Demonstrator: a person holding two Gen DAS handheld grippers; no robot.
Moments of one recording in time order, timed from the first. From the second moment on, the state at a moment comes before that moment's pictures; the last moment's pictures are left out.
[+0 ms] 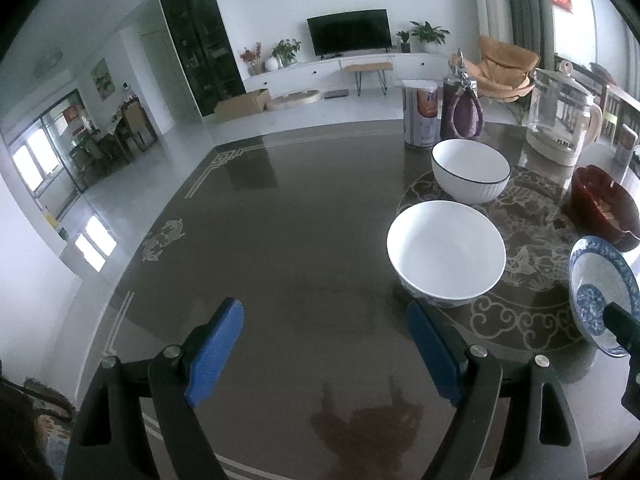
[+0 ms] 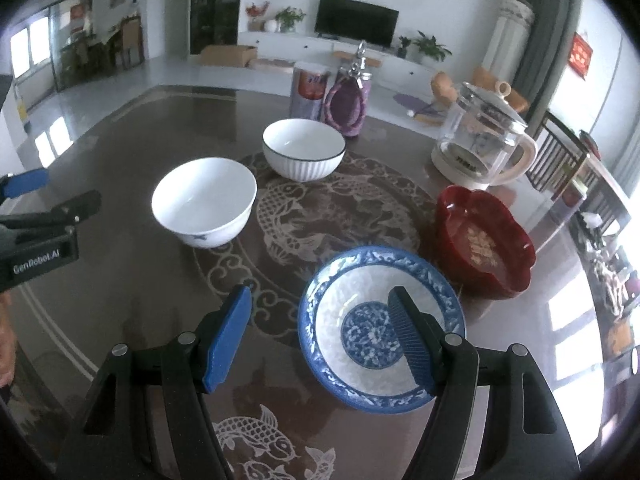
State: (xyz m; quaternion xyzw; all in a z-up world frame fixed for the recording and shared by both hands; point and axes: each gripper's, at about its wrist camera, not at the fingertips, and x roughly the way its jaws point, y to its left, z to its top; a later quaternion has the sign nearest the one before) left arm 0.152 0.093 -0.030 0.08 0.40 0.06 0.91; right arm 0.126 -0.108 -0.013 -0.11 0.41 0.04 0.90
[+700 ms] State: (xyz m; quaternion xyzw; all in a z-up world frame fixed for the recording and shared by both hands) left arm 0.208 0.130 -0.042 -0.04 0.45 0.00 0.89; right arm 0.179 -0.121 -0.013 0.01 0.46 0.12 0.88
